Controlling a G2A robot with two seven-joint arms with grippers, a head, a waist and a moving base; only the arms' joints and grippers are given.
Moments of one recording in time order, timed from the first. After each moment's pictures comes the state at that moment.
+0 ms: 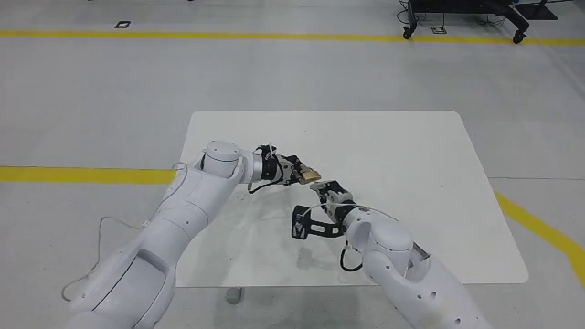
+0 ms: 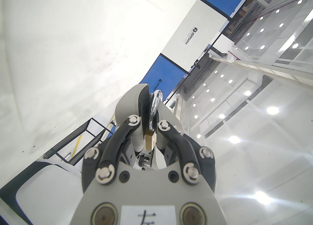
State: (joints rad) left arm 0.65 -1.41 -0.73 -0.68 -0.60 0.38 -0.98; right arm -1.43 -1.17 0.97 -1.91 -2.32 -0.48 0.41
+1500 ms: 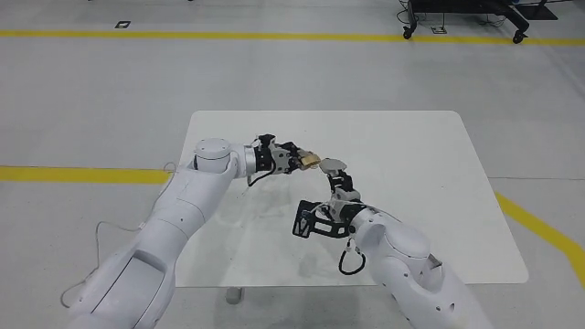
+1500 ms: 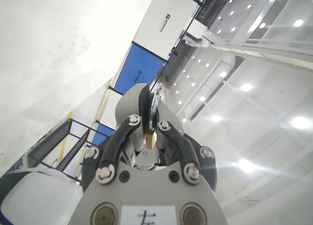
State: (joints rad) left arm 0.67 -1.41 -0.85 -0.69 -0.66 0.25 -1.03; right arm -1.52 -1.18 1.05 -2.06 -2.23 -0.48 0.41
